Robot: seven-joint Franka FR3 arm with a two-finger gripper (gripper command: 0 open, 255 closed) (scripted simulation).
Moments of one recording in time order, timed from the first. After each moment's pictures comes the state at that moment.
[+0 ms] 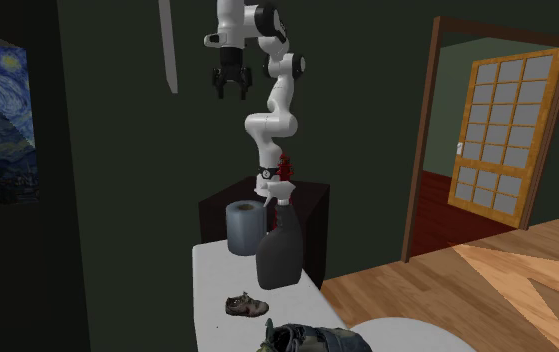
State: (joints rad) arm -0.01 -0.79 -0.01 -2.34 -0.05 1.55 0.05
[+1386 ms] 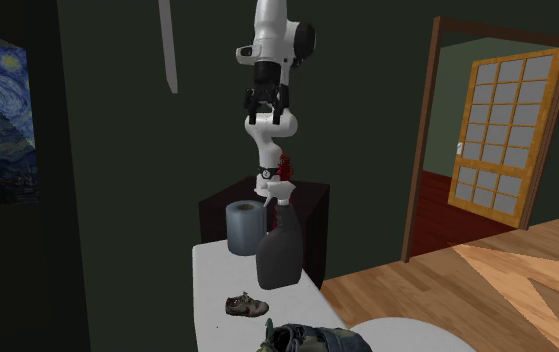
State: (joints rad) arm -0.02 -0.39 0.36 -2.25 0.07 2.04 0.65
